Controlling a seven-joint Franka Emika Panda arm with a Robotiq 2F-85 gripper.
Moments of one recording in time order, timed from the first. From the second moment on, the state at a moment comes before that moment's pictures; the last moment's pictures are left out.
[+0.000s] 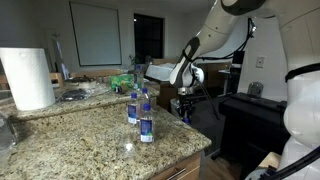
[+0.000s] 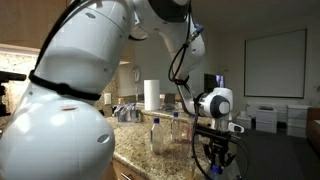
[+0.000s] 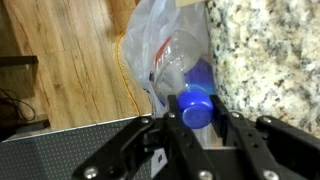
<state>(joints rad) -0.13 0.40 -0.11 -2.17 0.06 2.41 -0.03</state>
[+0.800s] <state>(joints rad) -0.11 0.29 -0.10 -2.16 0.06 2.40 -0.03</state>
